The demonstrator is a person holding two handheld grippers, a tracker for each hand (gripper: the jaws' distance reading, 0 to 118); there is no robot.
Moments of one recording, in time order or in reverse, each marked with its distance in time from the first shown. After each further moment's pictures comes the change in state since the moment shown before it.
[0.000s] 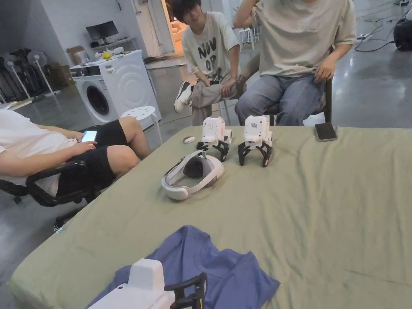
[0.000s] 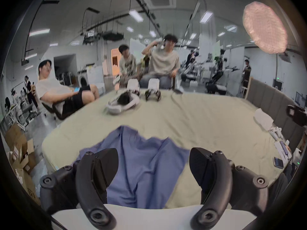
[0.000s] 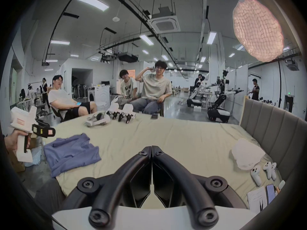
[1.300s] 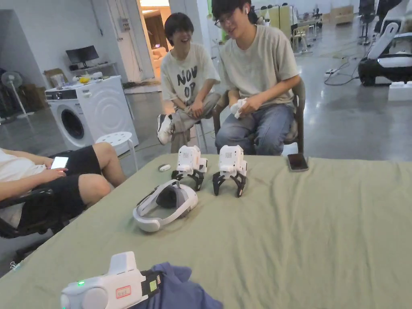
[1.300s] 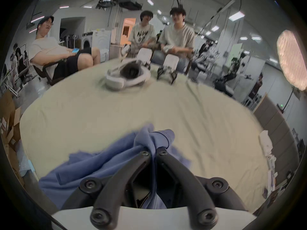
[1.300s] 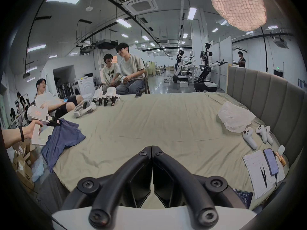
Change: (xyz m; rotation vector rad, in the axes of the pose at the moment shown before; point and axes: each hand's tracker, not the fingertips) left arm -0.057 0.062 -0.116 -0.089 -0.078 0.241; right arm 0.044 -0.052 0.020 -0.147 -0.107 -0.196
